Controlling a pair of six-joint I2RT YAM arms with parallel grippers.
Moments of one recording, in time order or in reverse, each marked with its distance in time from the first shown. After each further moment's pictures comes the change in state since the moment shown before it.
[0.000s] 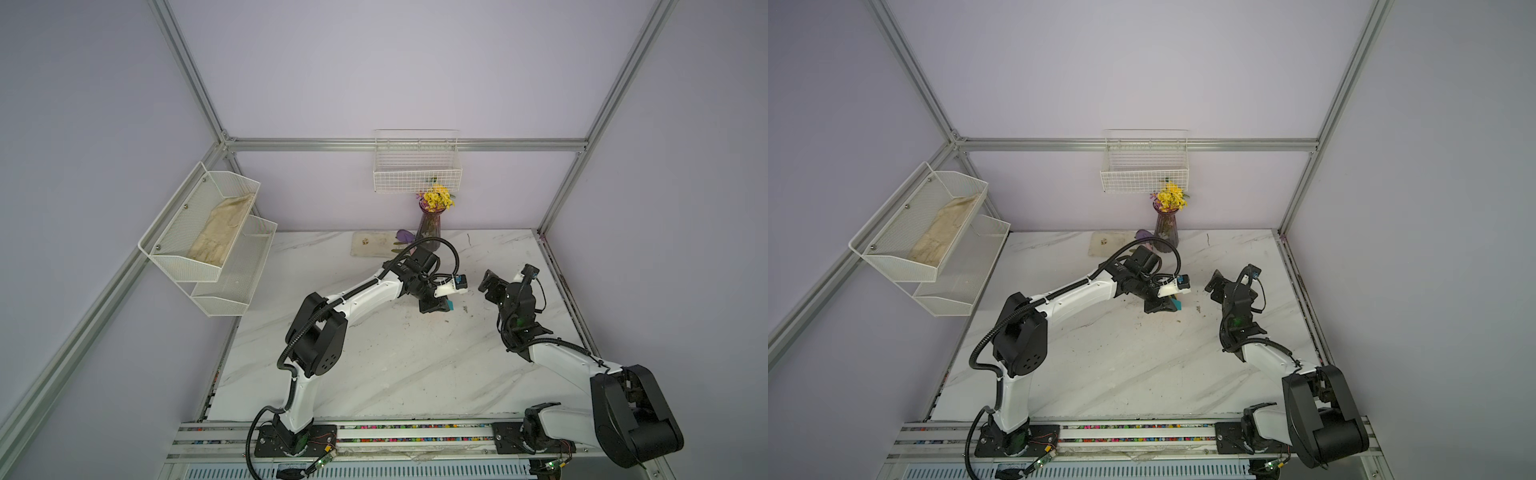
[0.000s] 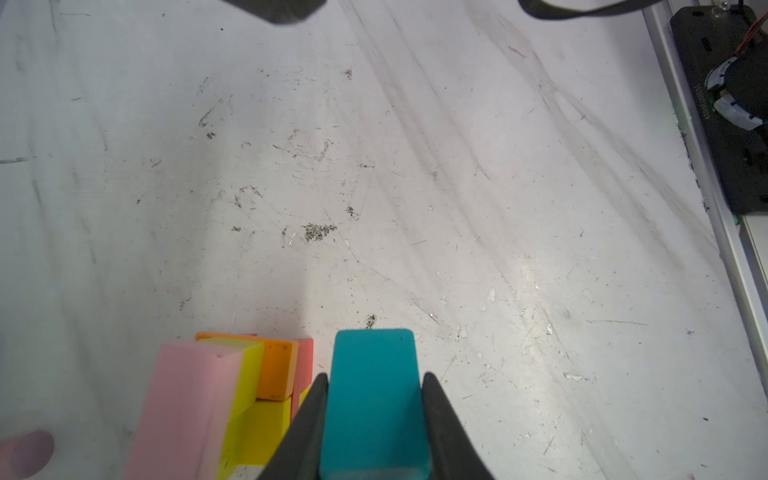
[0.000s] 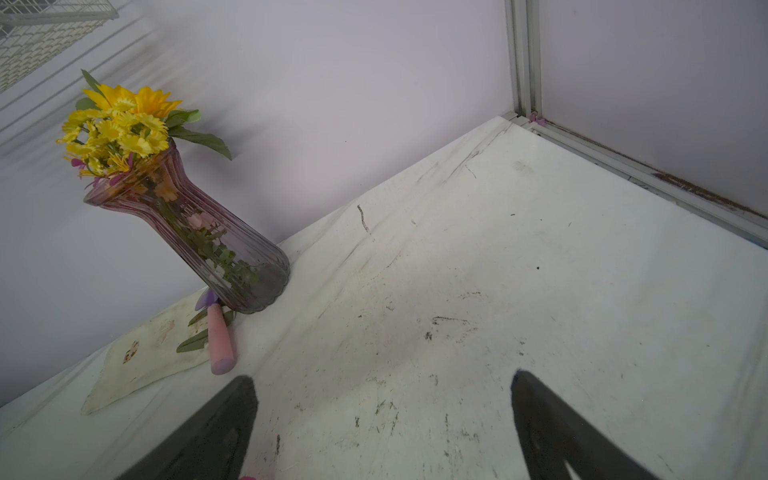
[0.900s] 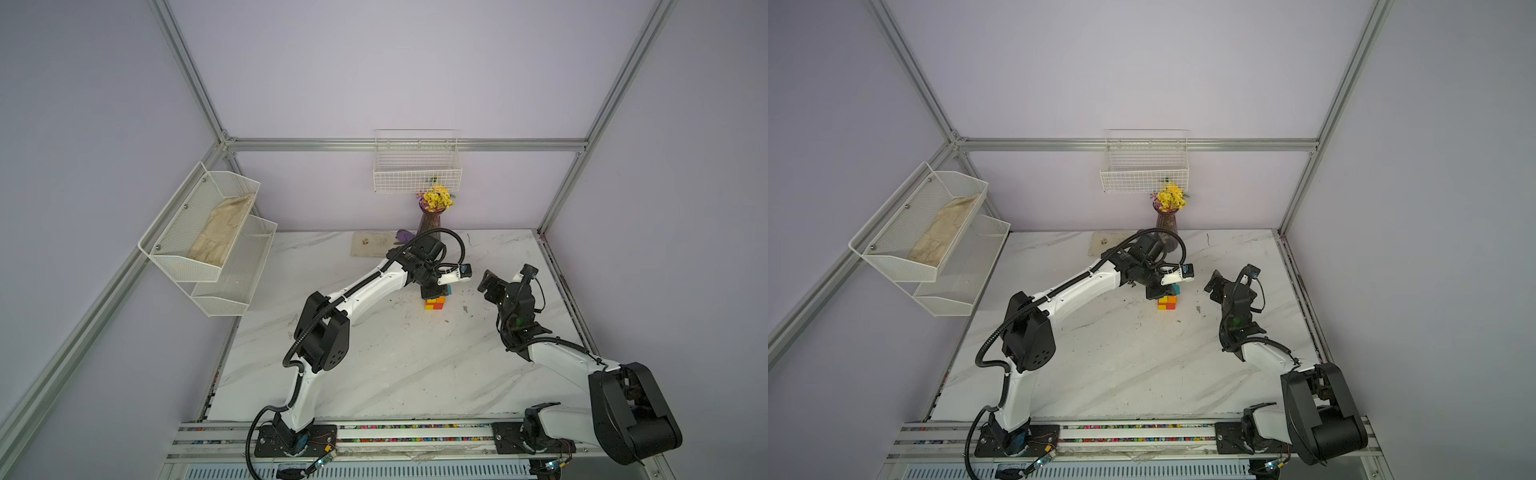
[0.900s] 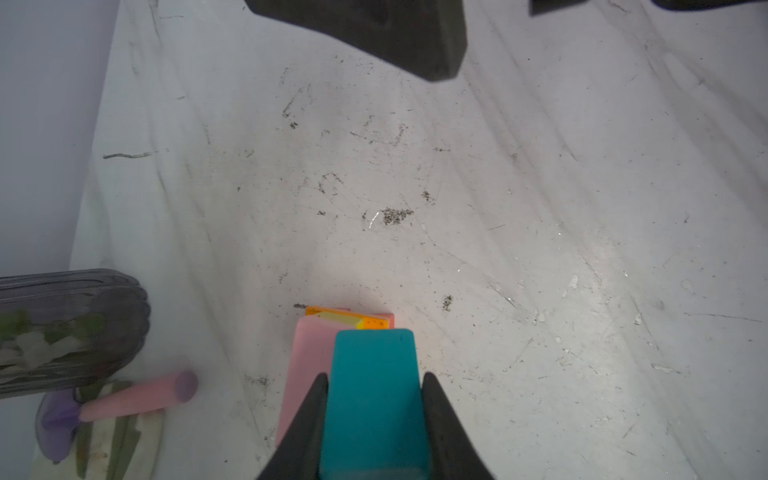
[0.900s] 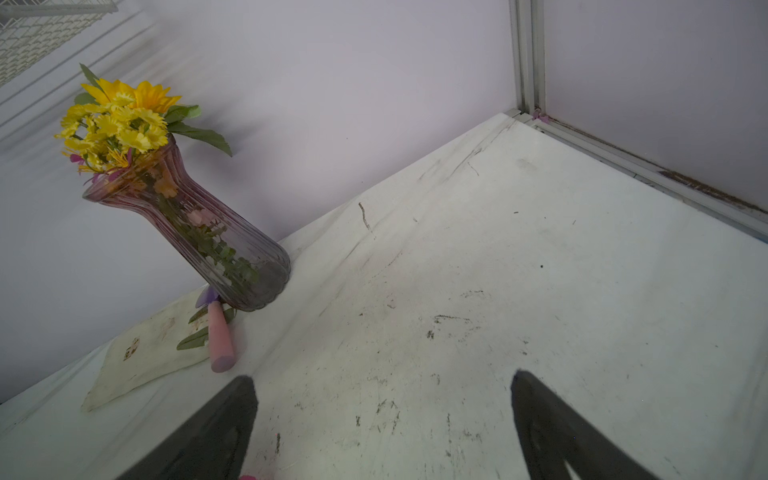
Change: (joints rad) left arm 0.000 0.061 0.251 -0.129 -0.193 0.061; right arm 0.000 0.019 0.000 0.012 -0.006 -0.002
